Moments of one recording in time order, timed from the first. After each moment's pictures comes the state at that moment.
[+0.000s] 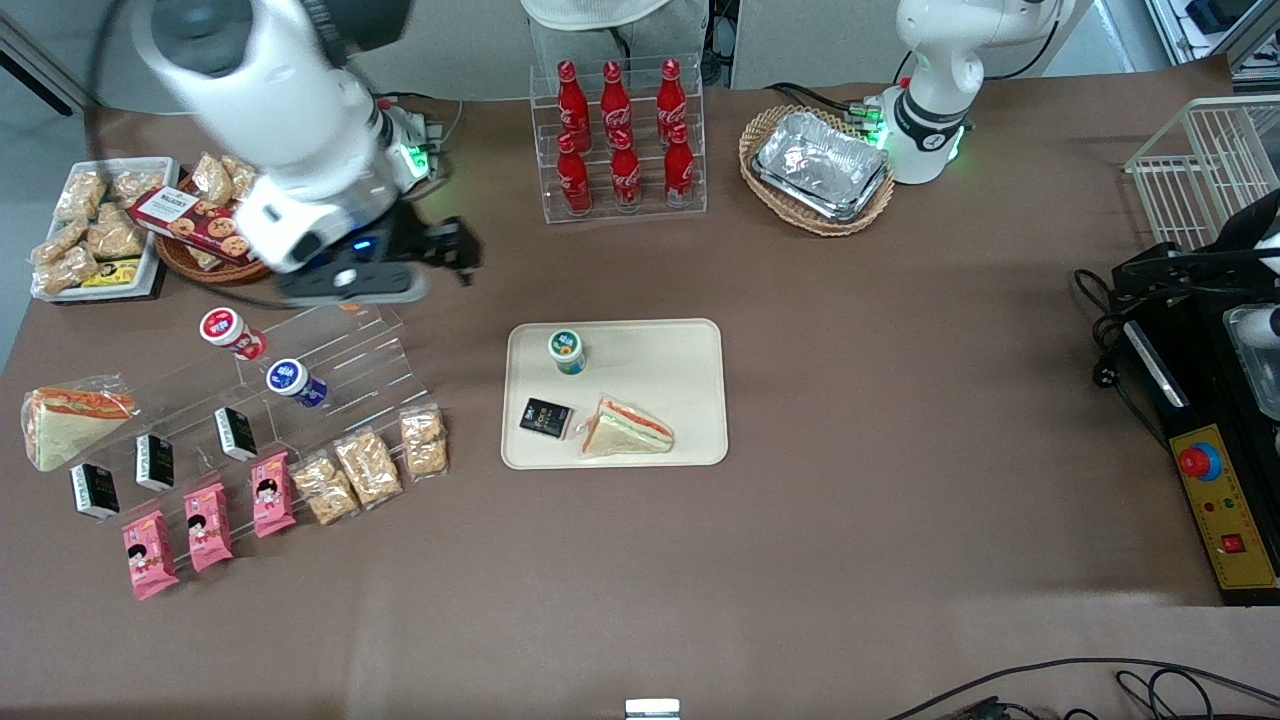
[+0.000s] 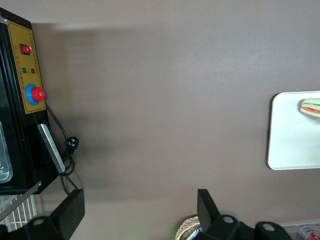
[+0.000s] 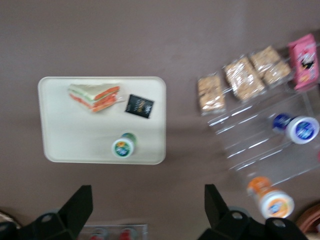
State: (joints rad) arm 0.70 0.07 -0.26 -1.52 0.08 1.59 0.44
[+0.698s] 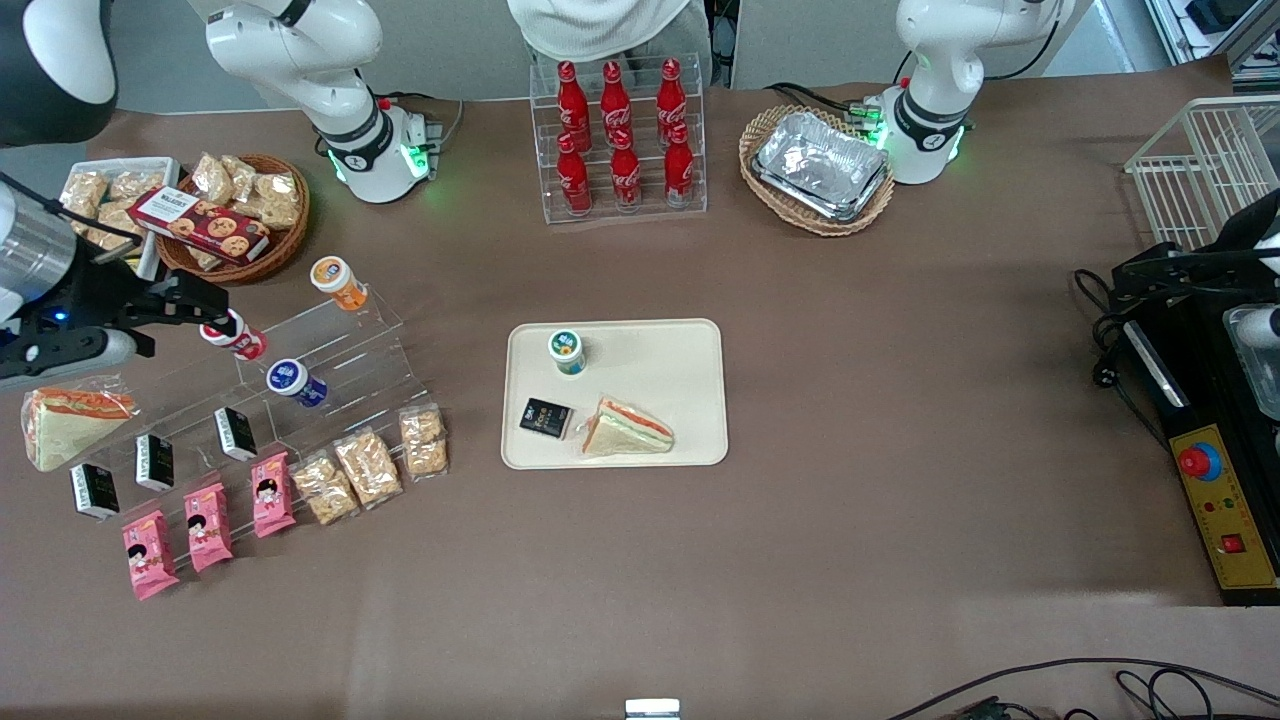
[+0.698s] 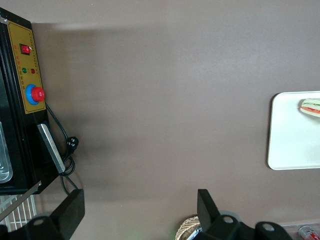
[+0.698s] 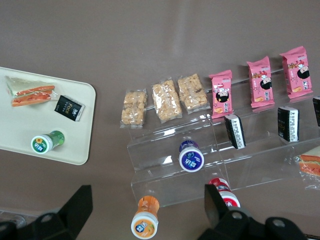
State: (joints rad) arm 0.06 0.05 -0.03 -1.54 0.08 1.55 -0.14
